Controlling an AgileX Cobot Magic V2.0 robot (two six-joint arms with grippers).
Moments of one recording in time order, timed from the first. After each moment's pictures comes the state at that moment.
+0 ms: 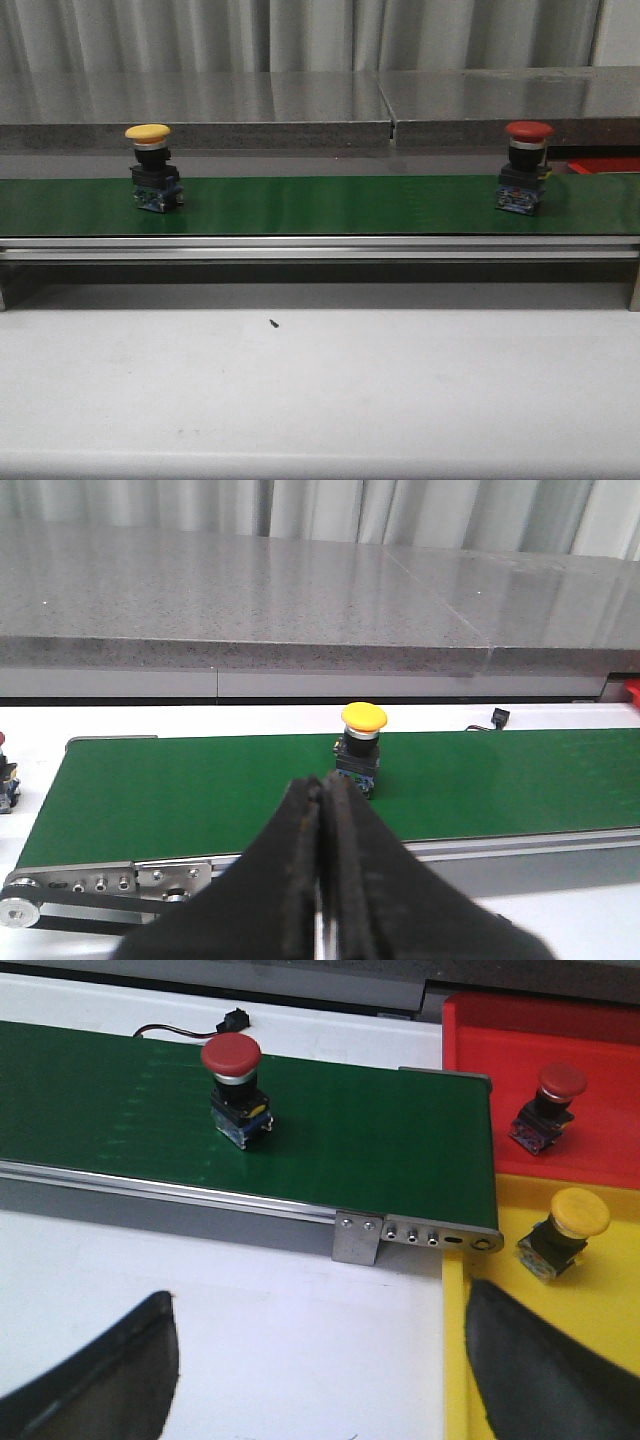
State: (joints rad) left arm -0.07 0.37 -0.36 -0.80 0.28 0.68; right arm -0.16 0.60 -0.60 0.33 0.63 -0.36
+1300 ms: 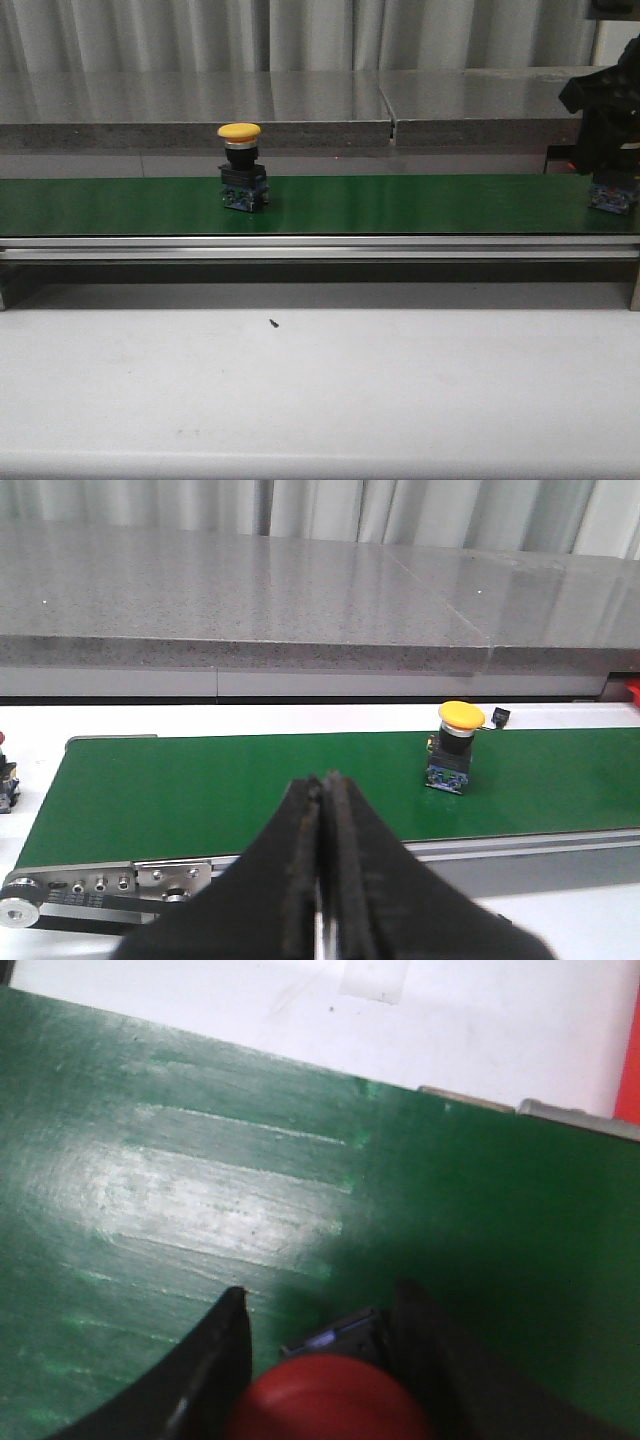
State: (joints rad) left arm -0.07 0.37 -0.36 -0.80 0.28 0.68; right arm -0.07 1.77 -1.27 0.33 0.59 -0.44
